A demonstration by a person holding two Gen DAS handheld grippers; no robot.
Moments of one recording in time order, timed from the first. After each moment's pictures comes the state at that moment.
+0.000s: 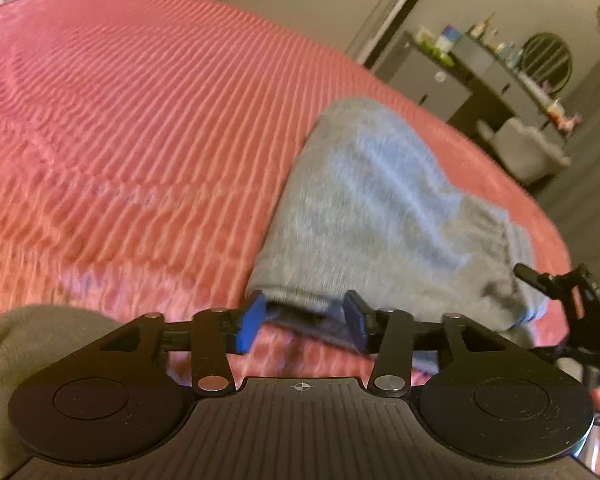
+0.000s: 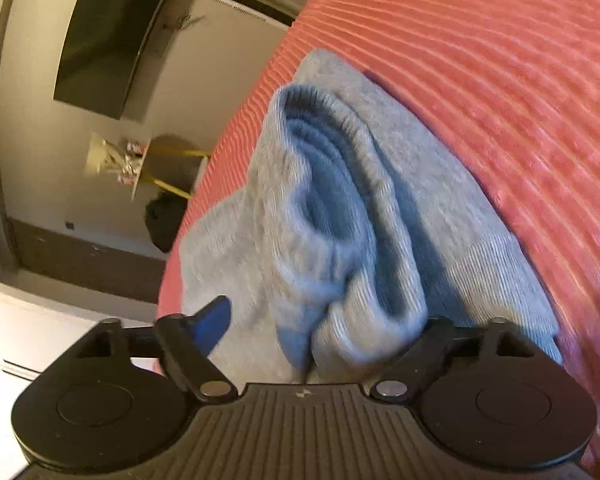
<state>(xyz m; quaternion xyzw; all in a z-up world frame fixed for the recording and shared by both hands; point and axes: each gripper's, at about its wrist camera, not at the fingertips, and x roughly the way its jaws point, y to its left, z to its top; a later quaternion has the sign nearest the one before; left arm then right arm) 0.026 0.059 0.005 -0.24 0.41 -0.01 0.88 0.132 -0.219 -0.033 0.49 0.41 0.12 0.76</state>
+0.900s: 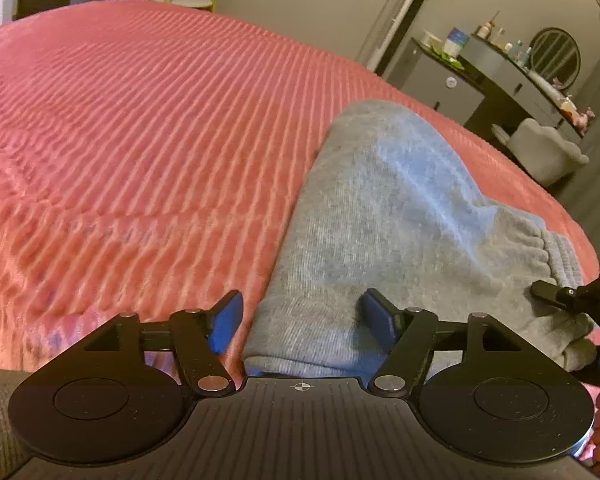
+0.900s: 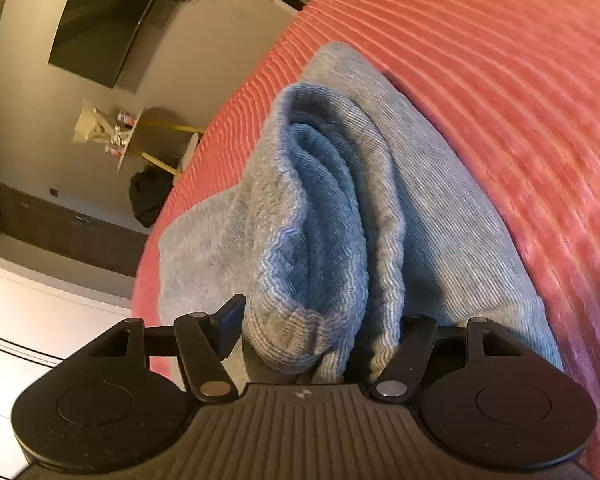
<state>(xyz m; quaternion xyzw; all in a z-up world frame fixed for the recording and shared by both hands) 0.070 0.043 -0.024 -0.20 0.39 0.02 0.90 0.140 -0.194 -0.015 0.39 0.44 0.11 0.80</state>
